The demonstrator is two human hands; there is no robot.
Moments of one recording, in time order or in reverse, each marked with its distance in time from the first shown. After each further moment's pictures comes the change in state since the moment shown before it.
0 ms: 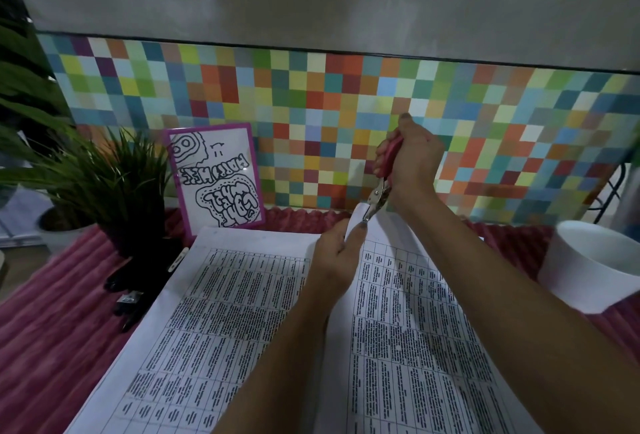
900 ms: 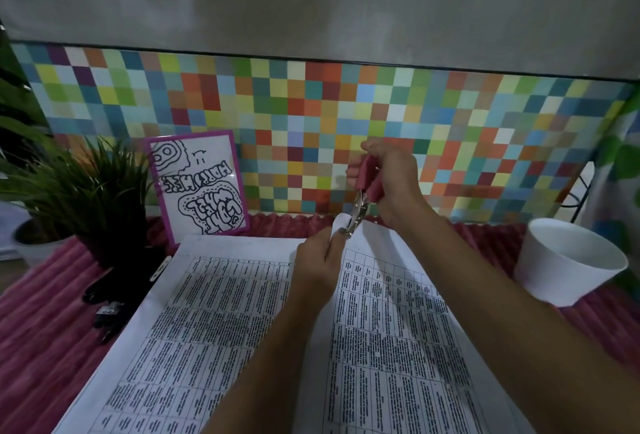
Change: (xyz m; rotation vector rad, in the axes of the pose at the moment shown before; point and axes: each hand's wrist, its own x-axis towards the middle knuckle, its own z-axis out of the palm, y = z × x) left_hand -0.005 -0.001 0.001 0.242 0.101 0.078; right_hand -0.009 -0.009 -0.014 -0.073 -0.114 0.268
